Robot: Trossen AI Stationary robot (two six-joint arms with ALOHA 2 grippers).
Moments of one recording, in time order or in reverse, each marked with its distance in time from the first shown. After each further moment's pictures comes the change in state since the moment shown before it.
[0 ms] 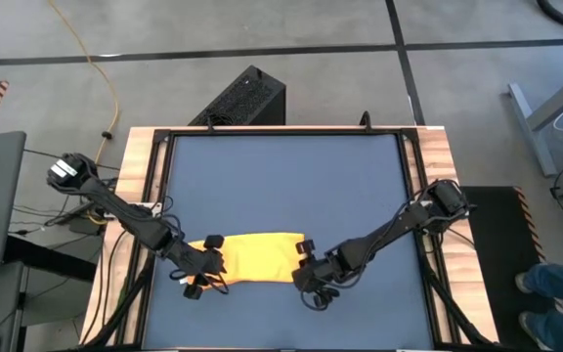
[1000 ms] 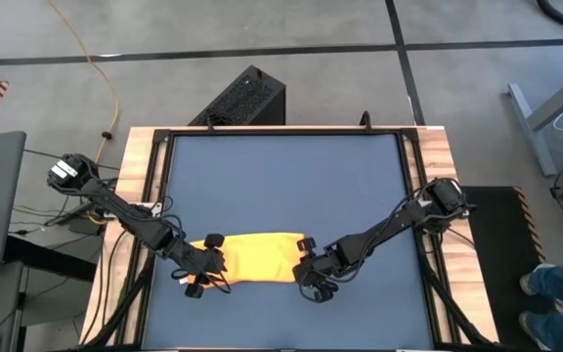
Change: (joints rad) left arm 0.010 0.009 0.000 -0.006 -0.003 0.001; right arm -0.041 0.000 -0.057 0.053 -0.087 0.028
